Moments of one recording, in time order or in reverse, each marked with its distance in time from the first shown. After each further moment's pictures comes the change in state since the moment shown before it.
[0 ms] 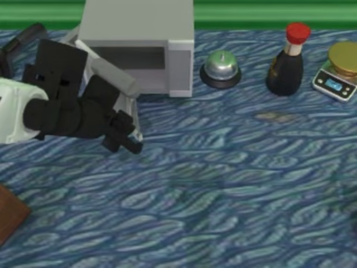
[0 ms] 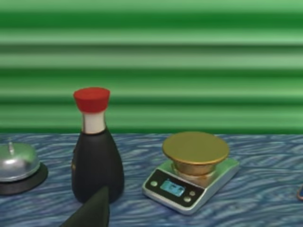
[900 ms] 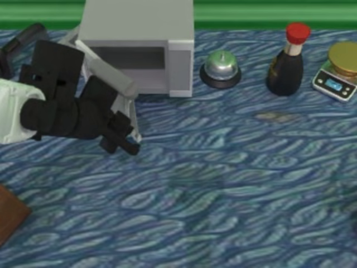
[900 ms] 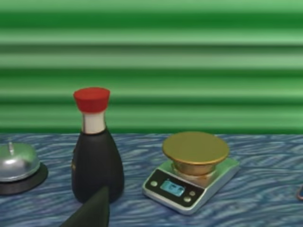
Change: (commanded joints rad) left arm 0.010 -0.002 -0.004 -0.006 0.012 0.017; right arm 0.000 0.000 0.000 0.000 0.000 0.000
